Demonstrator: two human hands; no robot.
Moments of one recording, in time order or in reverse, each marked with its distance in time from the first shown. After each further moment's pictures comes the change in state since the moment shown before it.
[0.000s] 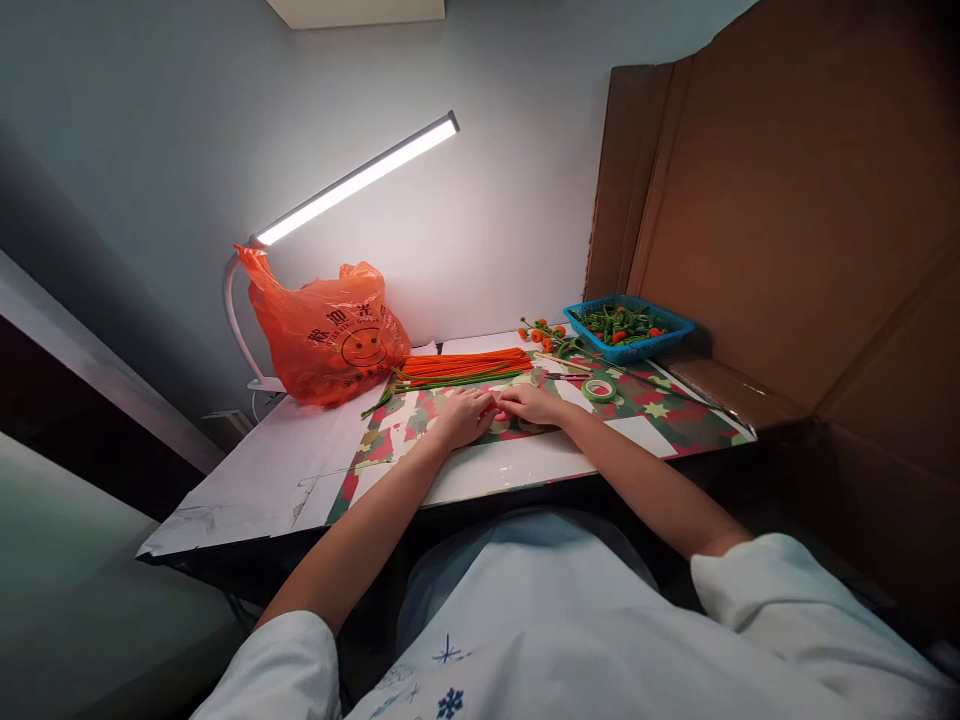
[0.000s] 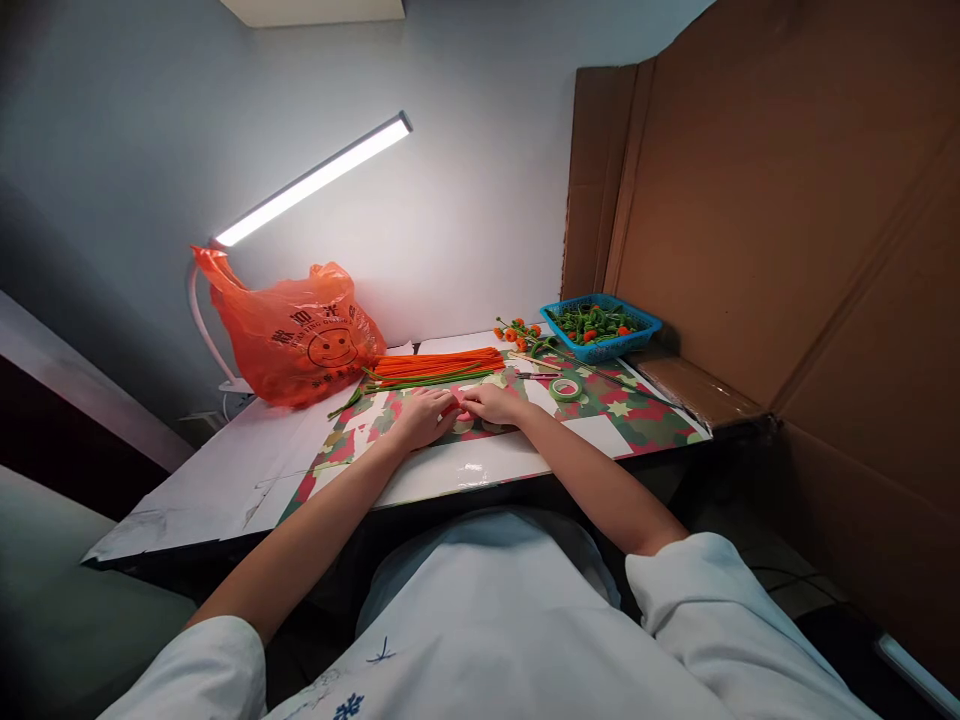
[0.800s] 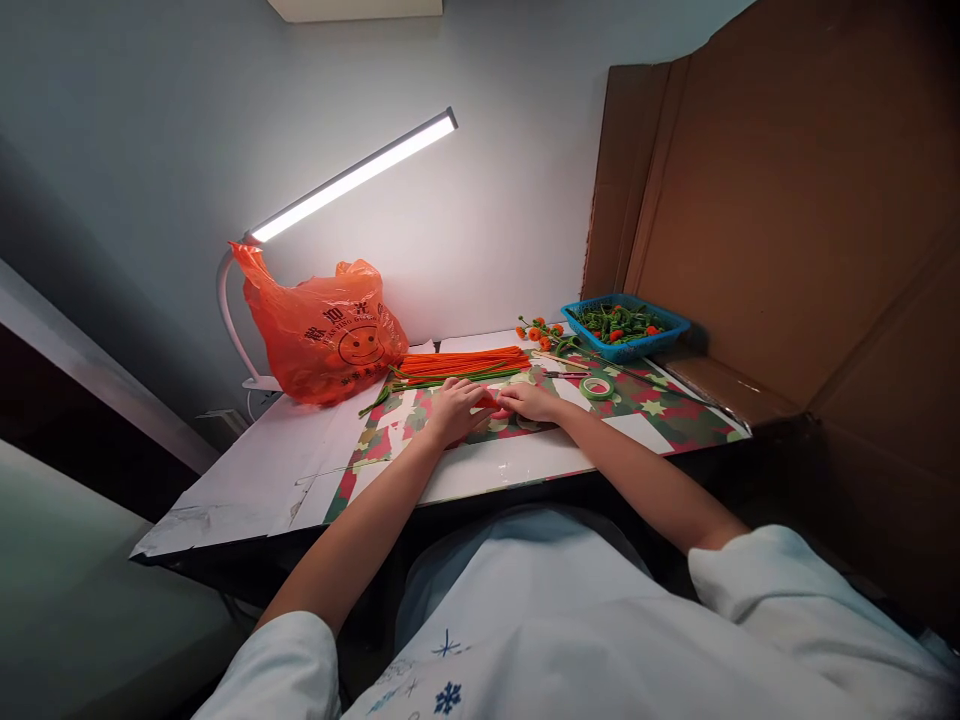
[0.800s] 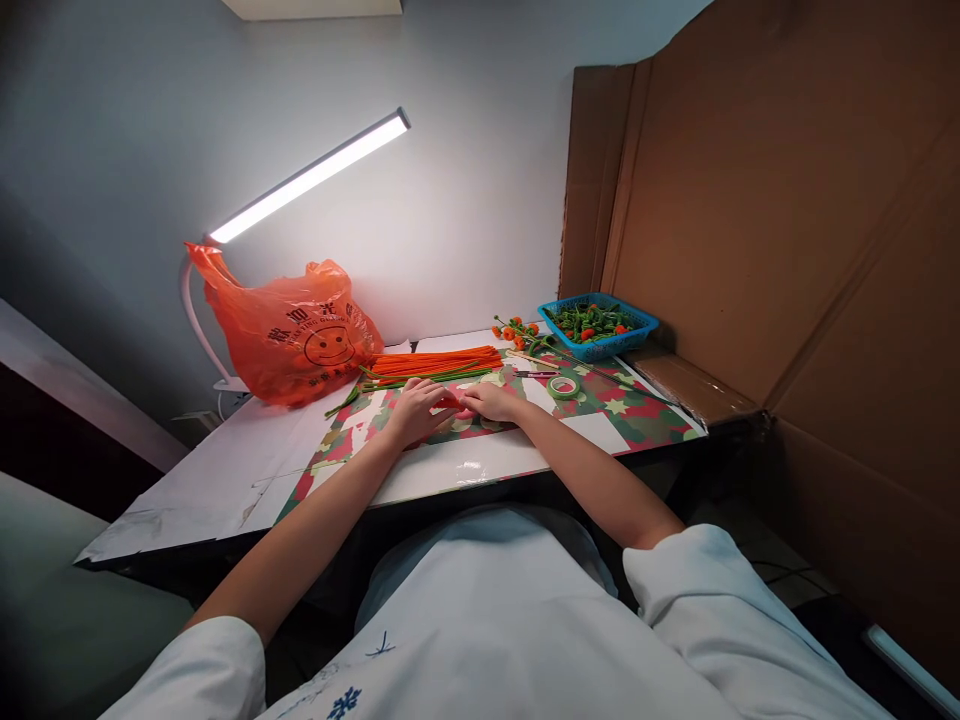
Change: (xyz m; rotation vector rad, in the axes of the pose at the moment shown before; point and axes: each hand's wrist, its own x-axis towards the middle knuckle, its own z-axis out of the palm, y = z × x) left_hand -0.001 -0.012 0.000 0.019 0.086 0.003; right_hand 0.008 0.017 0.006 0.060 0.010 0.002
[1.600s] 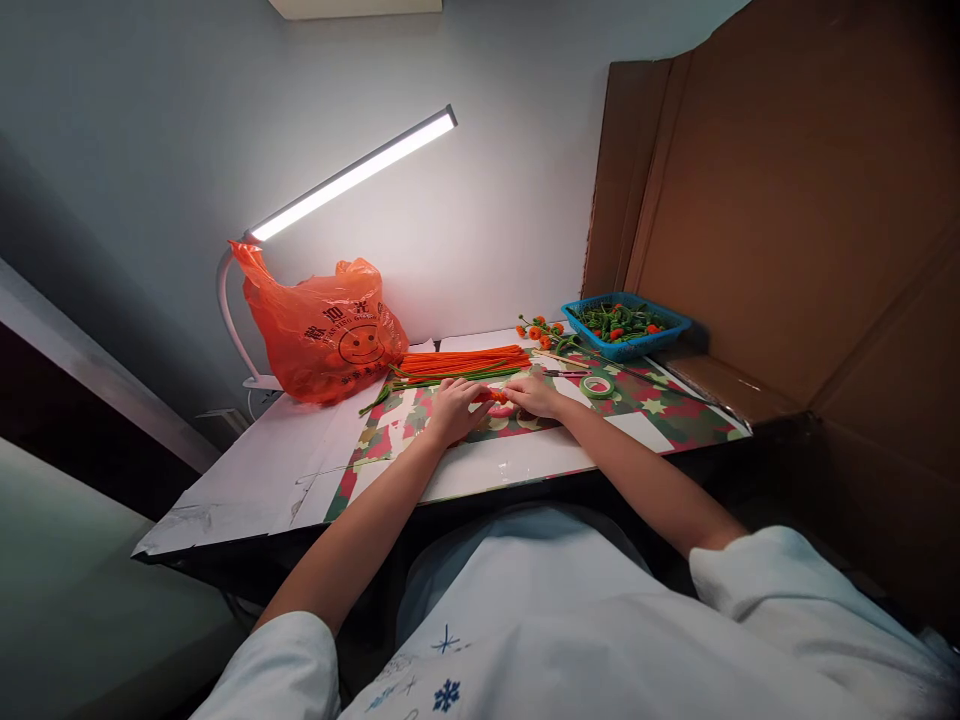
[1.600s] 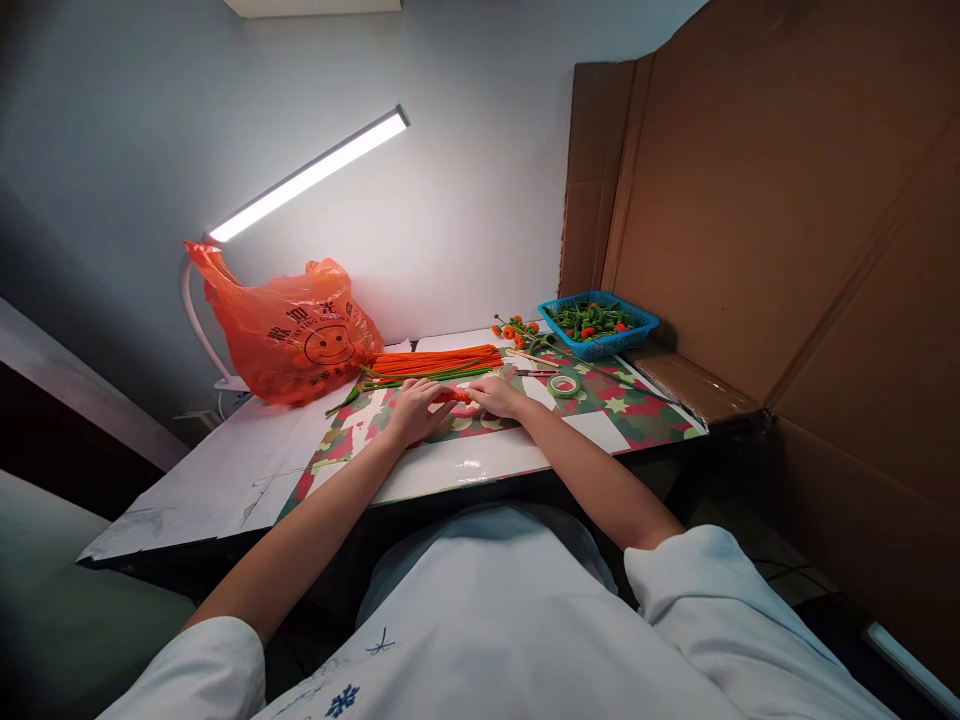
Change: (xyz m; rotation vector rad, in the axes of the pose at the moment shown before) left_hand -0.002 0.008 -0.002 -0.059 0.031 -0.129; right_hand -0.001 0.008 -0.004 -0.067 0.103 0.068
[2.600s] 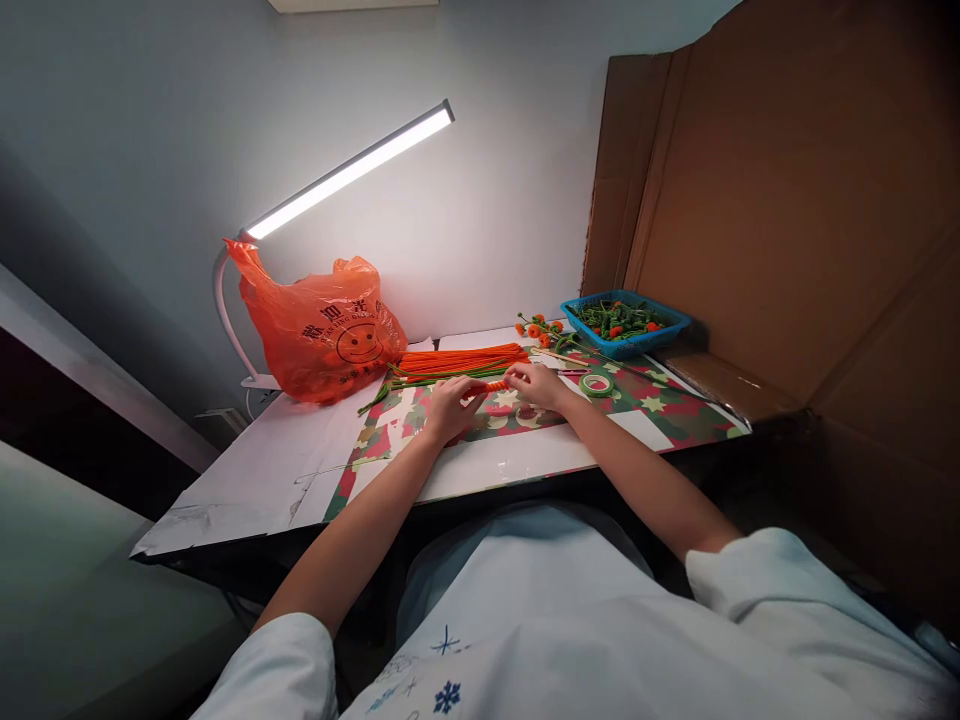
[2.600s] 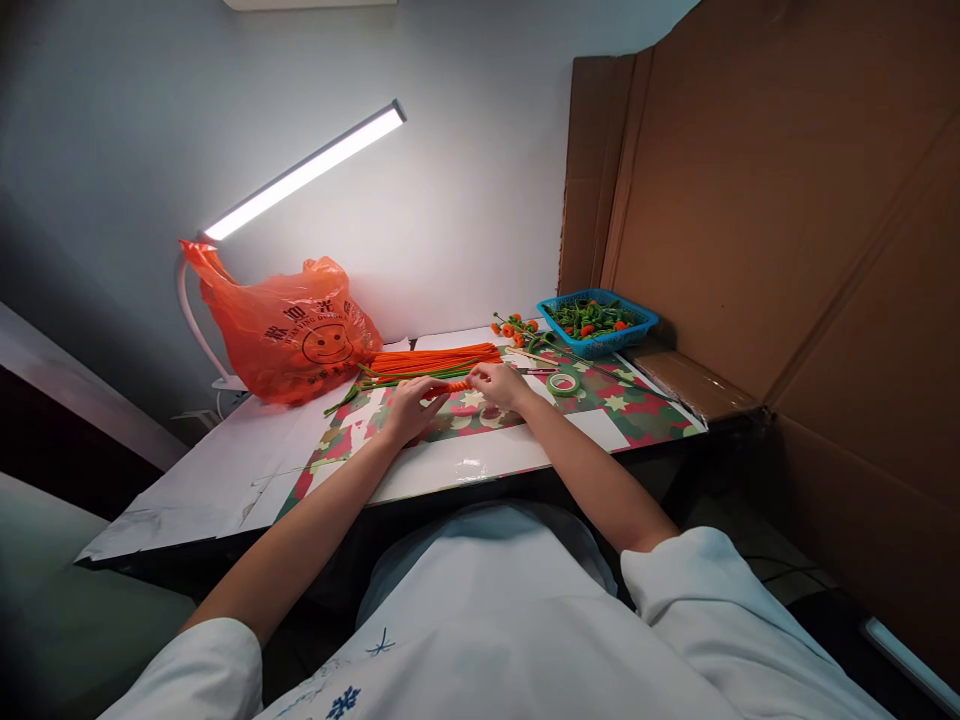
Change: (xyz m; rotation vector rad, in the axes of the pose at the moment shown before) left_hand 0.001 -0.001 -0.001 -0.151 0.077 -0.135; right_hand -0.008 -0.010 -0.016 -0.102 0.219 0.051
